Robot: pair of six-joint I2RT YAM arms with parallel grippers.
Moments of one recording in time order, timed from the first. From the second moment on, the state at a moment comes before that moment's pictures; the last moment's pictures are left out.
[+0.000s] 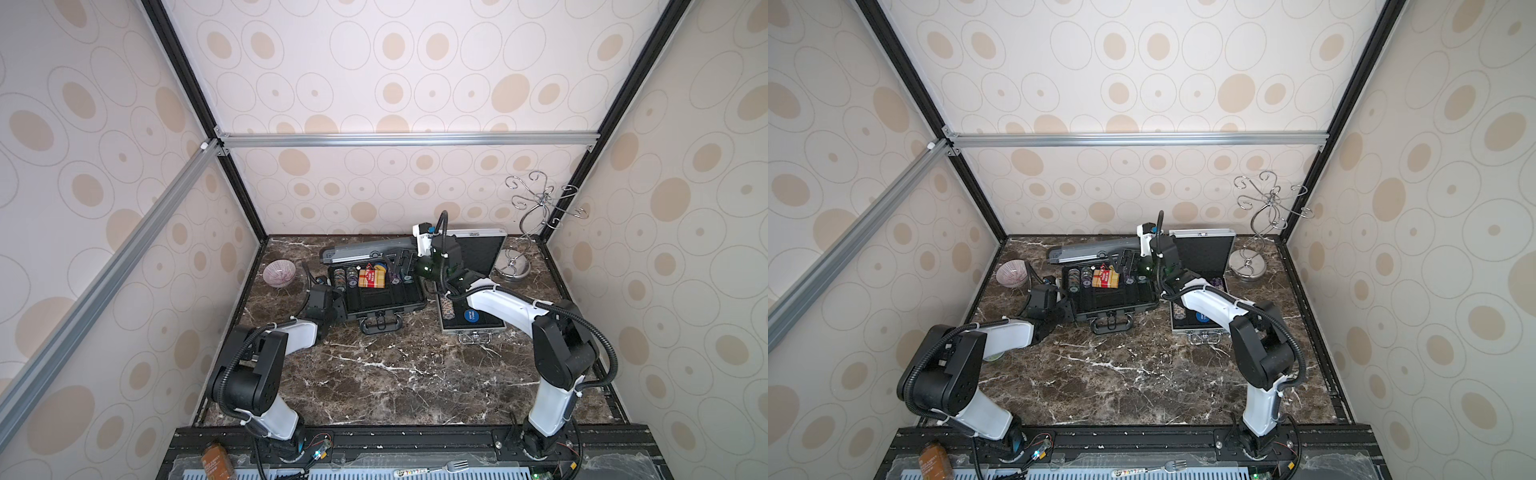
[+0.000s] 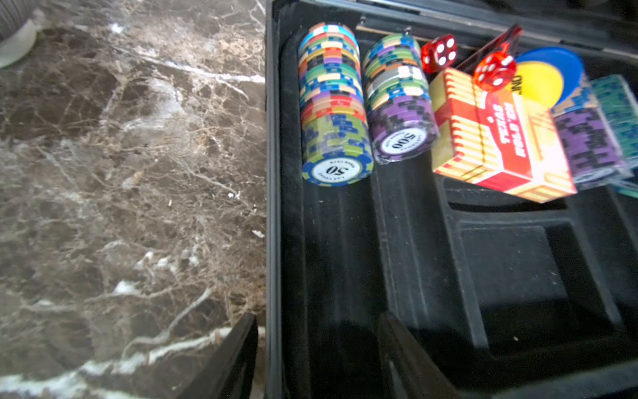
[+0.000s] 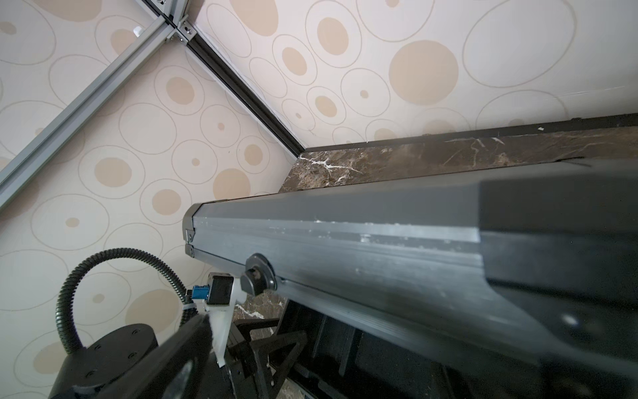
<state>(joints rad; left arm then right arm) -0.21 1.61 0.67 0.19 -0.08 -0.36 0.58 1.83 1.35 0.21 -0.28 0.60</state>
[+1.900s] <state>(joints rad) -0.29 1.32 0.43 0.13 -0.07 -0.54 0.55 2.13 1.79 0.01 -0.24 0.55</state>
